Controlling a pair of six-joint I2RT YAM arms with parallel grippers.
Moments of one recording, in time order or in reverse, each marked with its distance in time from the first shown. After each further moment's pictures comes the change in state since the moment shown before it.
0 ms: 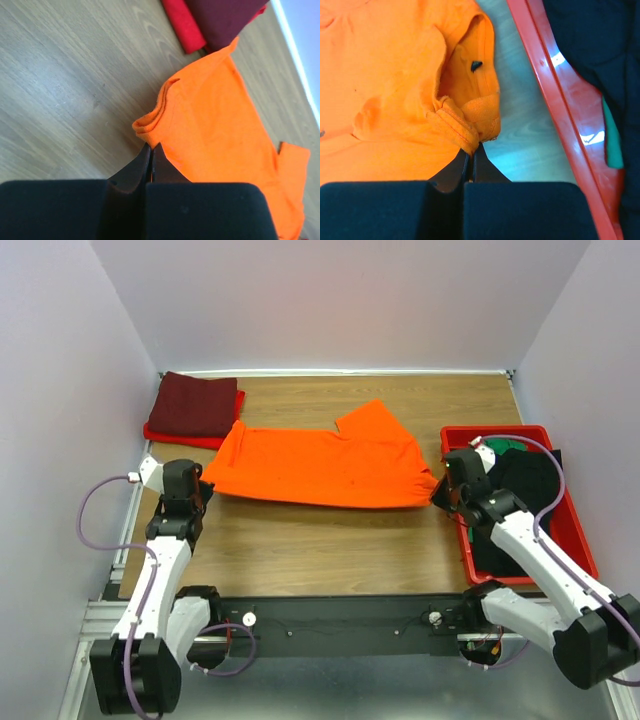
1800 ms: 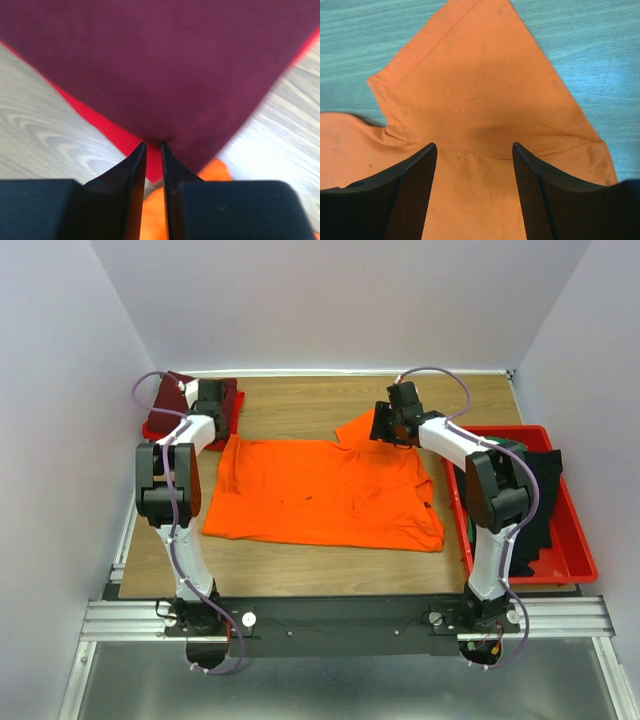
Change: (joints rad) left arm -0.018 1.106 0.860 -0.004 -0.100 0.460; right arm -0.006 0.978 0.712 0.283 -0.215 -0.303
